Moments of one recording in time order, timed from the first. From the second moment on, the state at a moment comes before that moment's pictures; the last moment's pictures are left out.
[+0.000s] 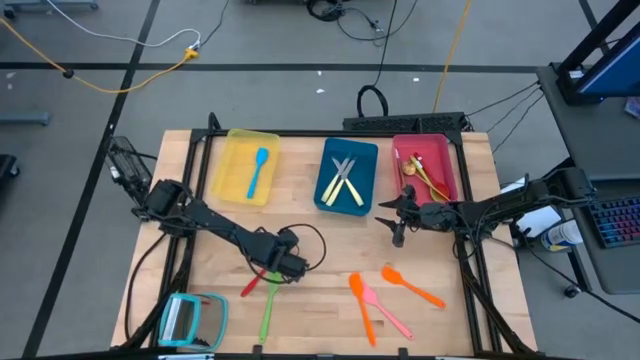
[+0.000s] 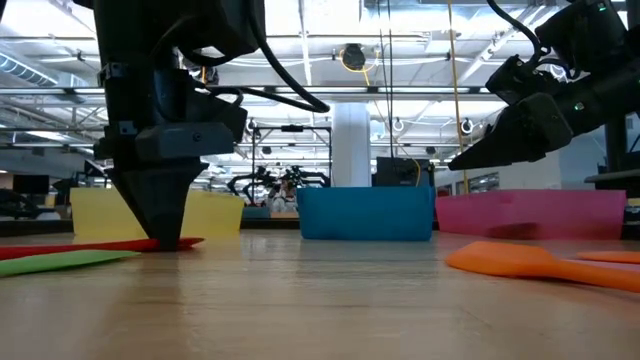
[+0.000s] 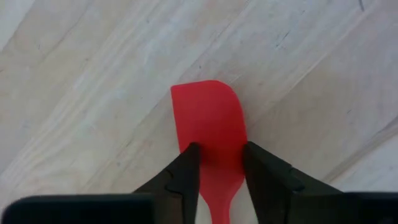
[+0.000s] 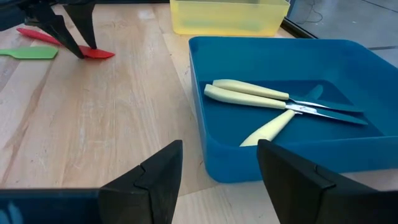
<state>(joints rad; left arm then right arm) -0.35 1.90 1.17 -0.87 -0.20 -1.12 0.11 1.02 0.15 0.47 0.39 0.11</state>
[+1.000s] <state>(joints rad) -0.35 1.90 1.26 -0.93 -0.19 -1.04 0.11 1.02 0.15 0.47 0.39 0.11</state>
